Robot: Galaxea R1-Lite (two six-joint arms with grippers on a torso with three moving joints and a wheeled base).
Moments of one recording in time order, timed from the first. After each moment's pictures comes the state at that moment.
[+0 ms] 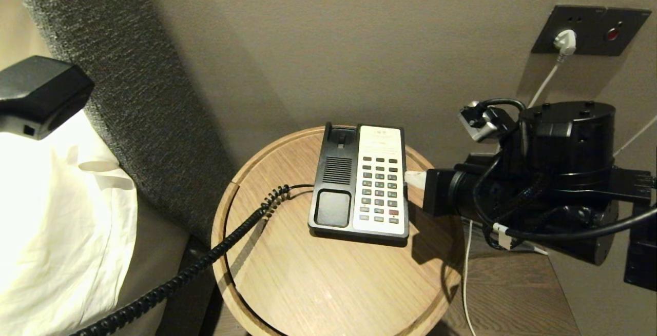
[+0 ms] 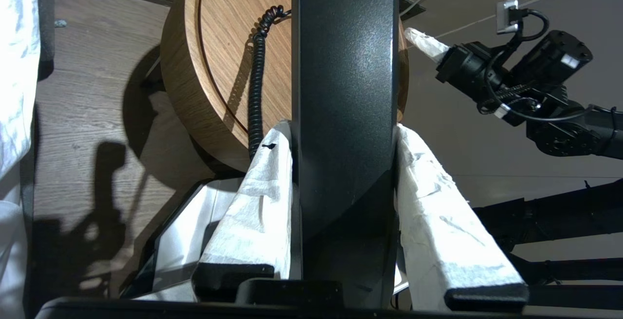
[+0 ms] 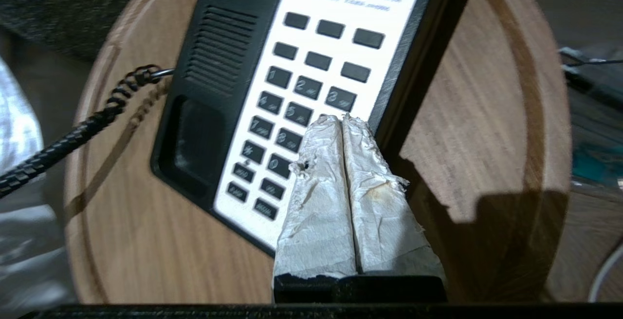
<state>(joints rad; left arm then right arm) -0.88 0.82 -1.37 0.86 0.27 -0.71 0.71 1.59 -0.82 -0.44 -0.16 0.34</state>
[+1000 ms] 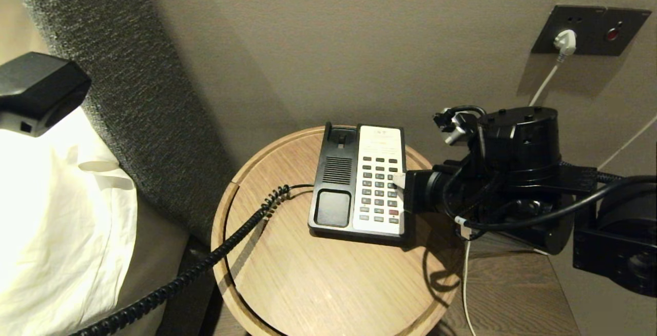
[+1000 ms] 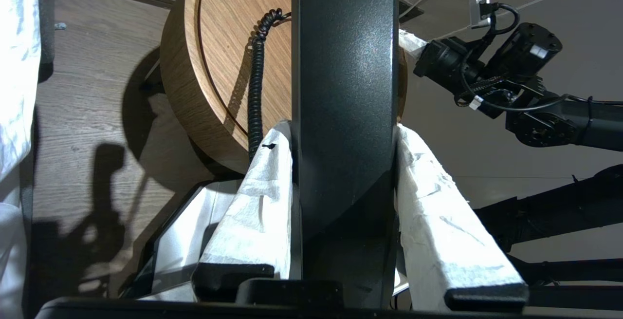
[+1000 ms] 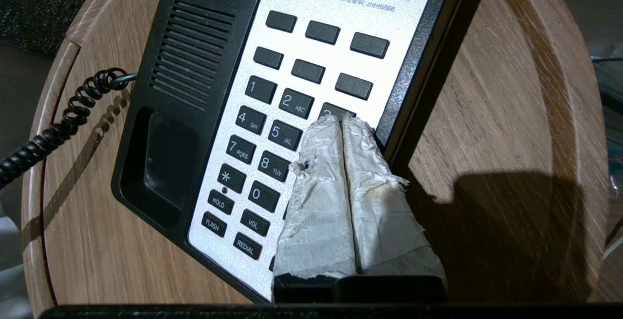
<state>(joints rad) -0.88 0.82 -1.37 0.86 0.27 -0.70 0.70 1.69 -0.88 -0.44 -0.18 0.33</state>
